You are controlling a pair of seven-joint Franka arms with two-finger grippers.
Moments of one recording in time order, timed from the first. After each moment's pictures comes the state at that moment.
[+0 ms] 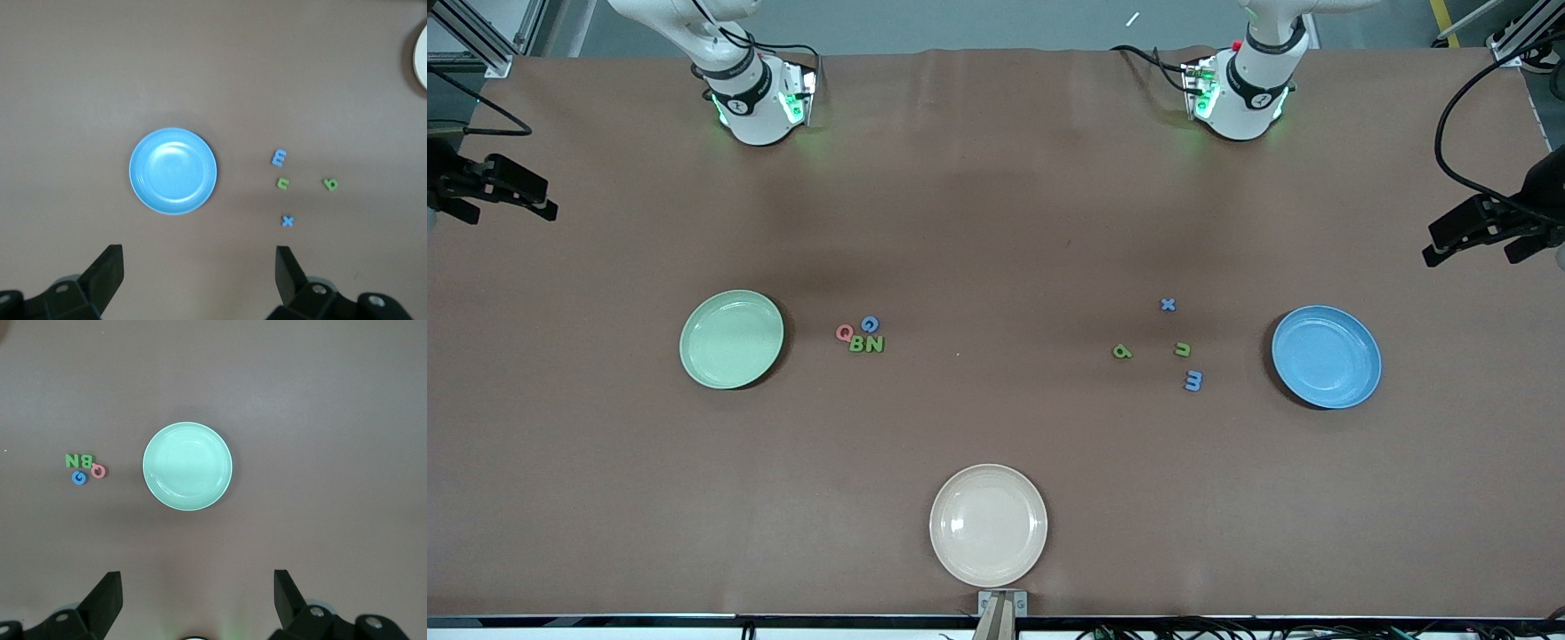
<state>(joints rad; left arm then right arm) -0.02 0.03 0.00 -1.52 -0.03 1.60 -0.05 0.00 -0.08 -0.08 -1.66 0.00 1.52 -0.11</state>
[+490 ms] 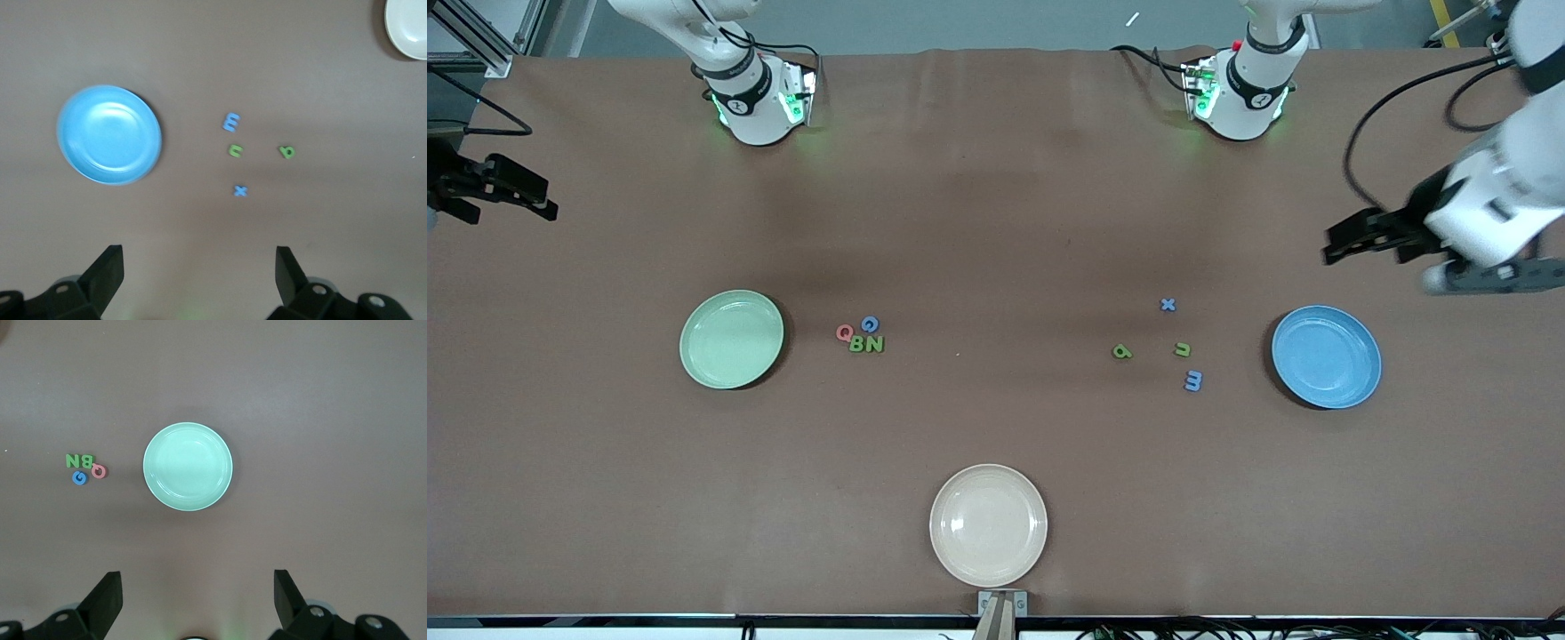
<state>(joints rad) -0.04 0.12 -0.14 -1.55 -0.10 1.58 -0.26 0.00 -0.09 -0.08 -1.66 0.00 1.52 -0.11</state>
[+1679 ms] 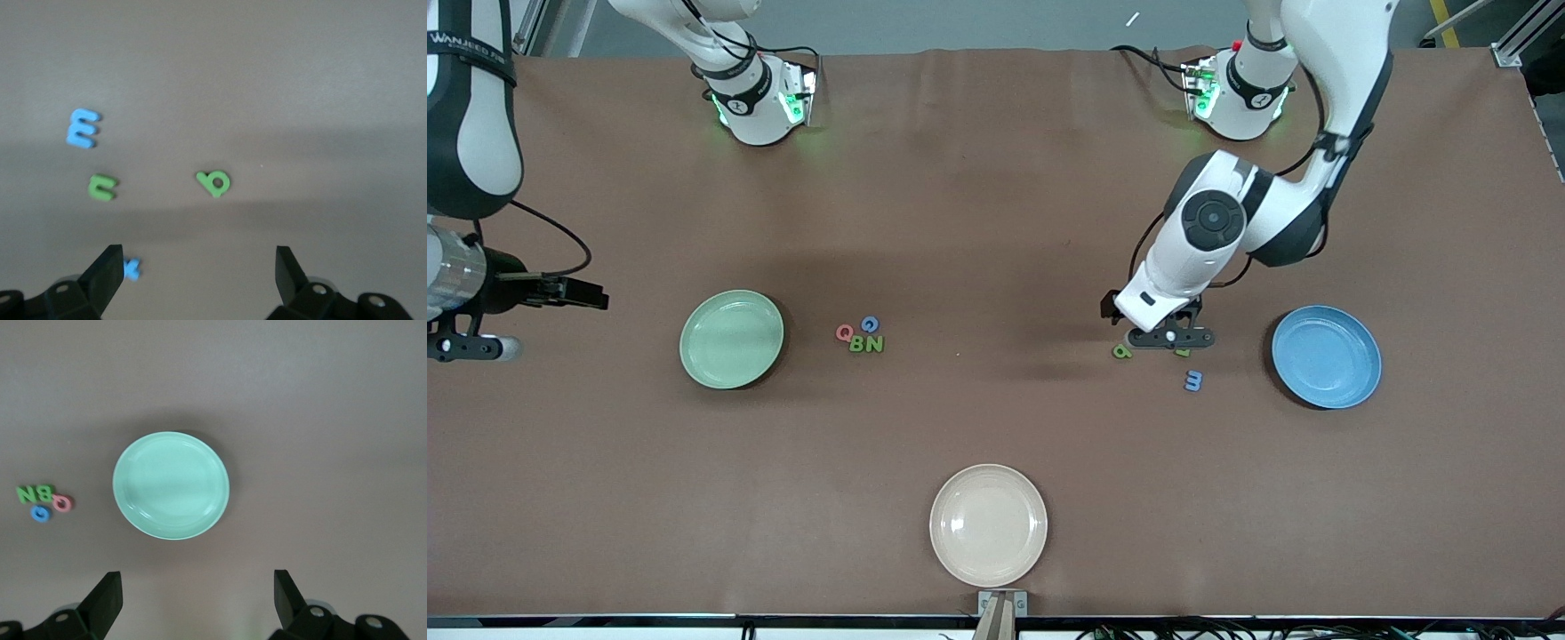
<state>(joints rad) -0.25 0.37 -0.26 -2.01 0.11 2.39 -0.54 -0.01 0.21 -0.08 -1.63 0.02 1.64 0.02</state>
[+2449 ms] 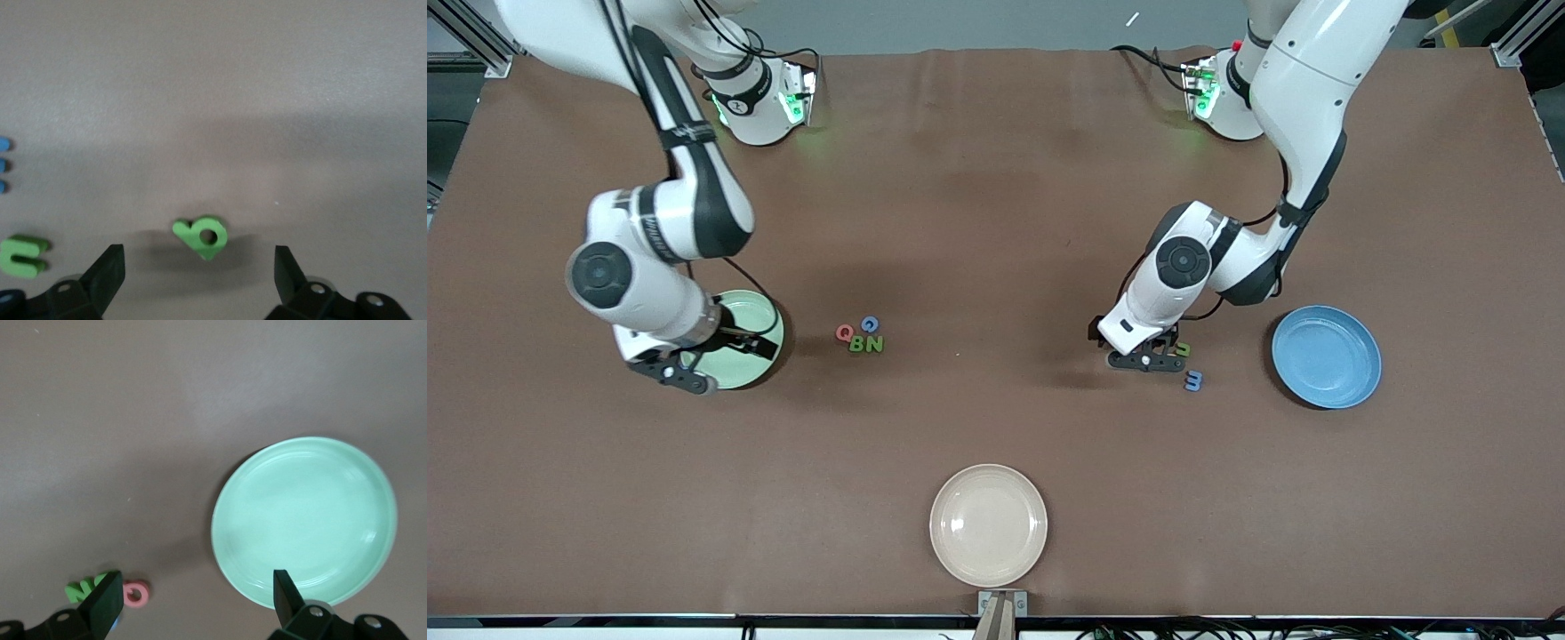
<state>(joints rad) -0.25 0.58 -0.25 -1.98 0.21 2.56 -0.54 0.27 0.31 -0.07 -2.00 0.04 2.25 0.54</state>
